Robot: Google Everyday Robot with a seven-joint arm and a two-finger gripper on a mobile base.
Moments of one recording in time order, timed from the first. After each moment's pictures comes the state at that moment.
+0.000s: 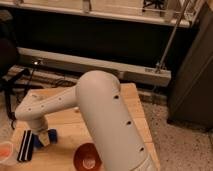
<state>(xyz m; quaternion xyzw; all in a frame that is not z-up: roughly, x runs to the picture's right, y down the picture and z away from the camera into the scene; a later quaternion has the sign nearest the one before) -0.348 0.246 0.804 -0.36 -0.14 -0.24 0.89</state>
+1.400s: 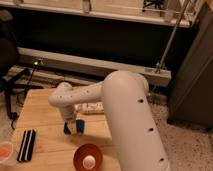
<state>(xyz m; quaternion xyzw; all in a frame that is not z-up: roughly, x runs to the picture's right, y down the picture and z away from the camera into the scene) -0.184 0.222 0.843 -0.40 -0.02 -0.11 0.91</state>
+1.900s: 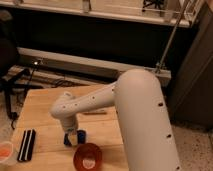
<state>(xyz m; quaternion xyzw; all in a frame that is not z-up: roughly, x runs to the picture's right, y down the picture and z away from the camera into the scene) -0.192 0.265 0.793 -0.40 -0.05 -0.13 0.91</state>
